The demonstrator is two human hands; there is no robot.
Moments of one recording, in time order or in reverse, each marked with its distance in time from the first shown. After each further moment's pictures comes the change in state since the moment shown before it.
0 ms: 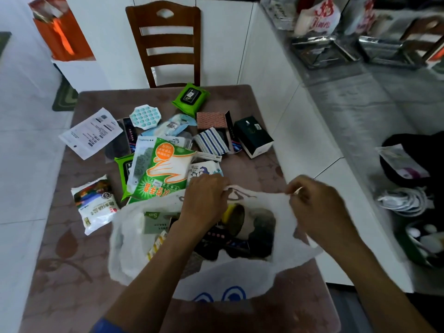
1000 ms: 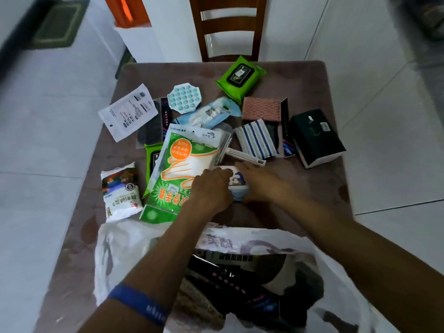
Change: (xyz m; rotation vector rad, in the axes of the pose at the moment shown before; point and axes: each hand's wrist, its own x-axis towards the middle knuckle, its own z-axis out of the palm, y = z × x) left_hand 0.081 -0.092 0.050 0.175 -0.403 -0.483; right_hand 0.258 -0.025 0.237 -0.364 -0.581 -0.583
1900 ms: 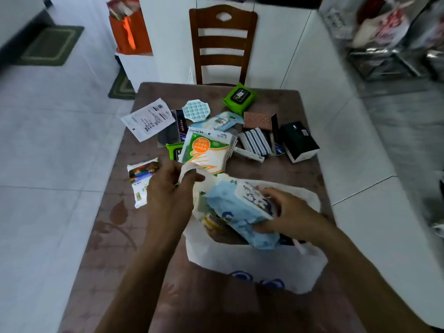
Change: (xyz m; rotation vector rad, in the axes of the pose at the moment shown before) left_hand -0.220 -0.075 -0.077 -1.038 0.645 -0.184; right_hand -0.245 -0.147 -0.042 0.692 0.115 0.149
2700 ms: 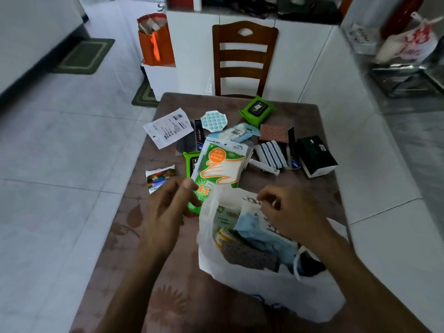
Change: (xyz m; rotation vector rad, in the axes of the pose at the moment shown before) left_hand -0.007 -0.005 -0.041 -0.153 -0.147 0.104; right_hand 0.018 -0.047 0.003 -0.255 0.339 -0.214
